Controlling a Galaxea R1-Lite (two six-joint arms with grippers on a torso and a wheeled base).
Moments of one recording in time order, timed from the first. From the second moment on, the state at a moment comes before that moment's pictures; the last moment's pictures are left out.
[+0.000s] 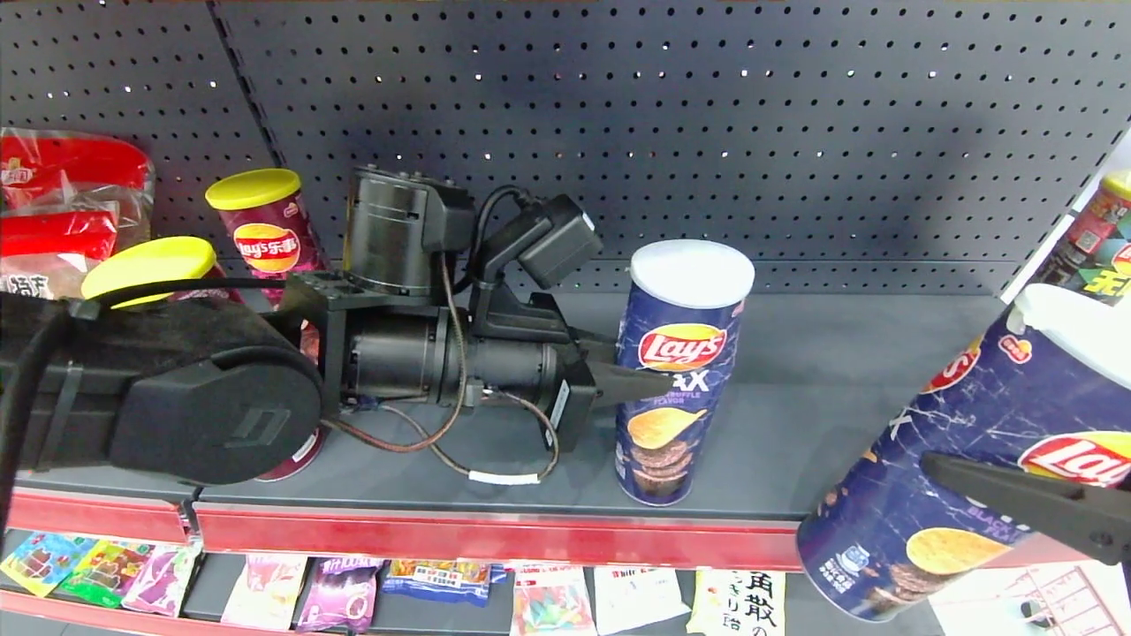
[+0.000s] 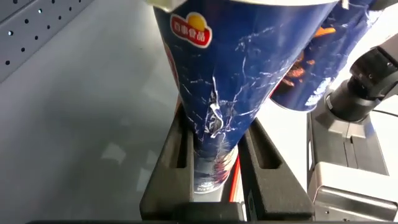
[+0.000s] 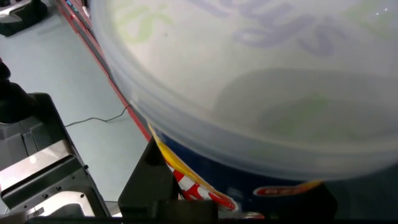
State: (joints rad) left arm -0.69 1.79 -1.12 -0.35 -0.63 0.18; right arm 0.43 0.98 -0.54 -0.26 0.44 -0.12
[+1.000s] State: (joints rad) left arm -0.69 1.75 -1.03 -0.35 -0.65 0.20; right arm 0.43 0.99 -0.54 -0.27 0.44 -0.12
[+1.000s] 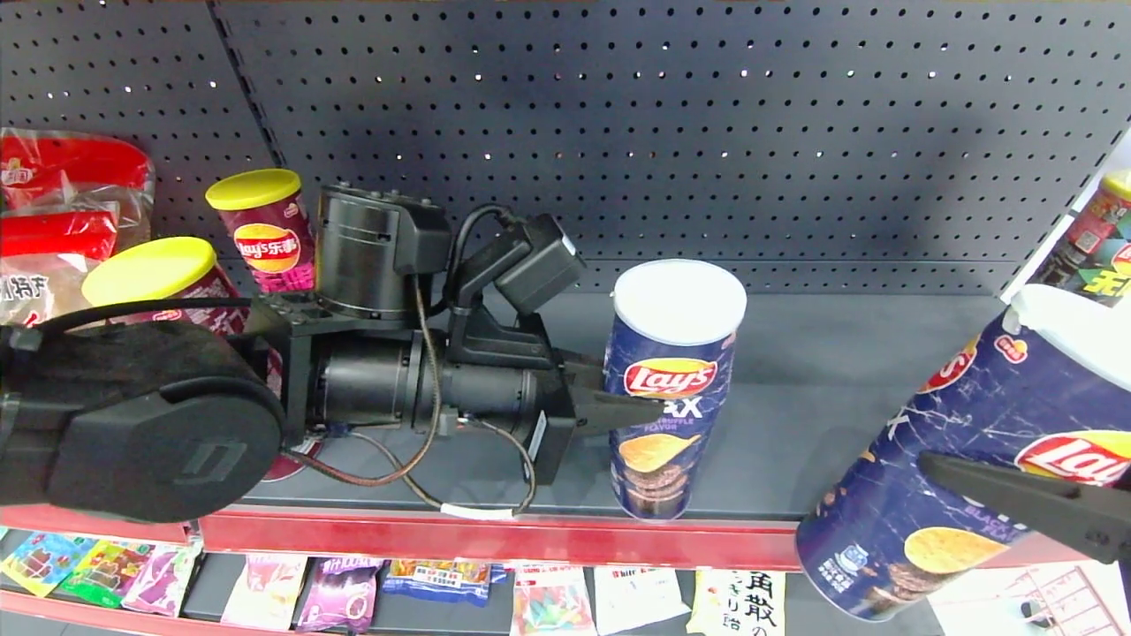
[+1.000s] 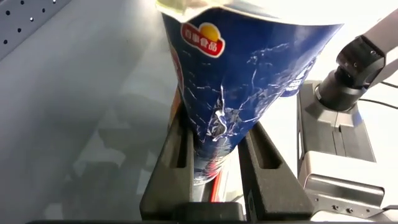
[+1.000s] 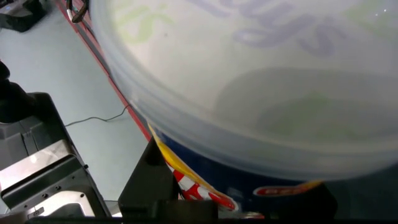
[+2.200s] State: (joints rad) left arm -0.61 1.48 -0.67 -0.40 -0.61 0.21; right arm 0.37 1.26 -0.78 -0.27 0.40 -0.18
